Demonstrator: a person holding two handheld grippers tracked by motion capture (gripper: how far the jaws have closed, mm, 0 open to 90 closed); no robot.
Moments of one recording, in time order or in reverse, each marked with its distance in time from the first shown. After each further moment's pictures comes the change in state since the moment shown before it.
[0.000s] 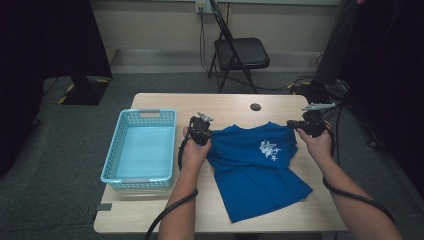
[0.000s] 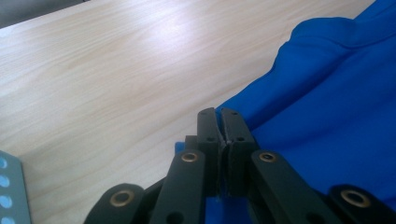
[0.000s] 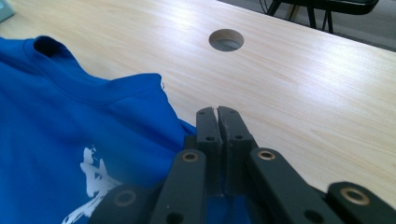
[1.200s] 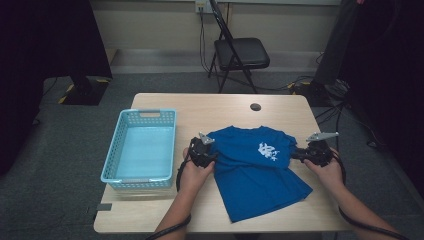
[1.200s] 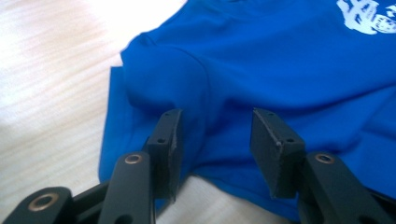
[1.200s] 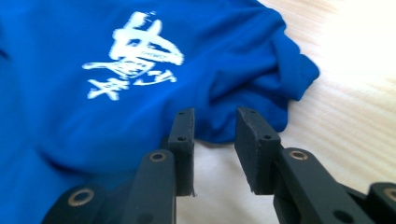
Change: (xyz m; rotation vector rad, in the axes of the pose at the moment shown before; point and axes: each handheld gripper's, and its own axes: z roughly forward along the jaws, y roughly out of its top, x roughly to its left) left arm -0.034 -0.058 -0.022 0.010 -0.087 0.017; right arm 0.014 -0.088 -0.021 0.122 0.068 -0.064
